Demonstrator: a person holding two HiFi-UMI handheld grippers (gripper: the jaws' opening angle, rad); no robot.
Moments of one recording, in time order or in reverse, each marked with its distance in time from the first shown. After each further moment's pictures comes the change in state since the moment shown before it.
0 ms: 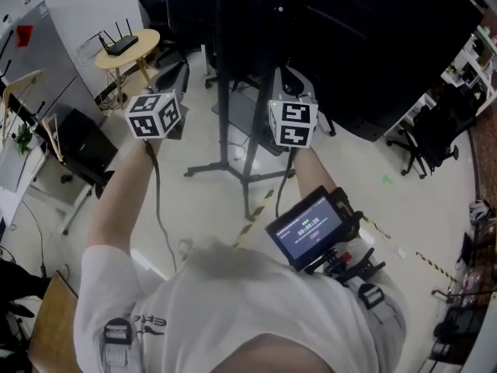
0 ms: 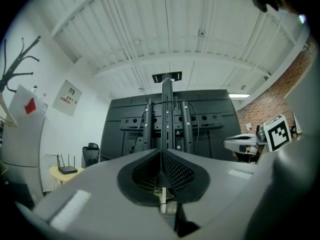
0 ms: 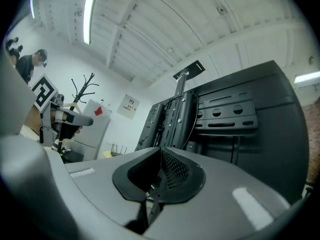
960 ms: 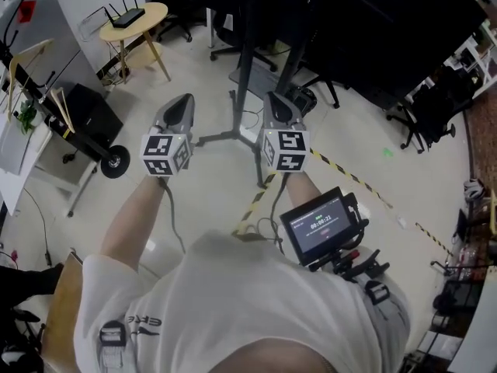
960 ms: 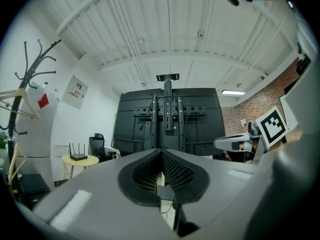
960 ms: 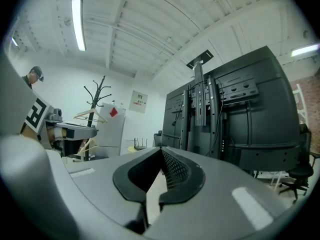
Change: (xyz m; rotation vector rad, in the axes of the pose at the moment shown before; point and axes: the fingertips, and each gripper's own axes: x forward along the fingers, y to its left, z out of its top) left arm -0.179 0.026 -0.072 -0.009 0.089 -0.005; right arm -0.102 0.173 -0.044 0.179 0.141 0.103
